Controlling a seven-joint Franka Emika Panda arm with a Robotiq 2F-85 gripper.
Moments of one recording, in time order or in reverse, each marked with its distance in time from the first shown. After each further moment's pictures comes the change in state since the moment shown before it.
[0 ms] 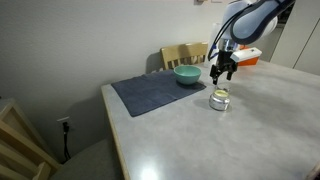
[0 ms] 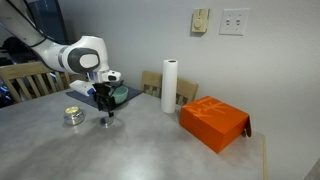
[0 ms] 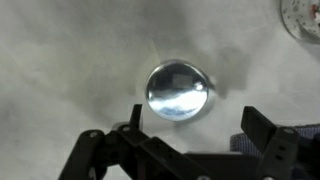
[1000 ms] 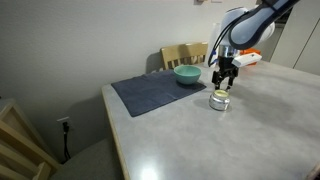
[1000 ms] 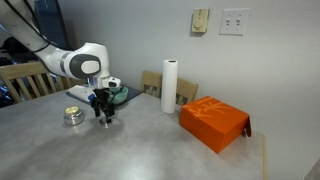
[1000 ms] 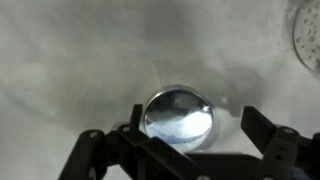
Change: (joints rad) arm -0.010 0.042 0.013 0.016 0.011 -0.045 -0.049
